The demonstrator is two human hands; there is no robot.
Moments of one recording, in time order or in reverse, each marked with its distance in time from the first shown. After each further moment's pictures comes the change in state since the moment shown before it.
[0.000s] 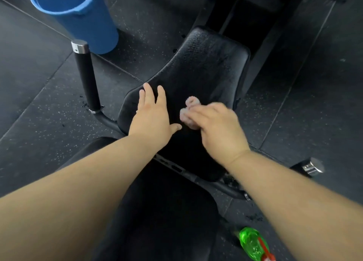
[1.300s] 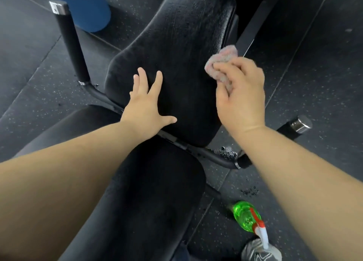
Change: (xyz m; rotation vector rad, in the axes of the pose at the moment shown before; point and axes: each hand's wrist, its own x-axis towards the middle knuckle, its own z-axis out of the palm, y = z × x) left_hand -0.042 0.004 0.044 -0.141 -0.023 0.039; right_hand -0.053 0.017 -0.024 0.171 0.269 0.418
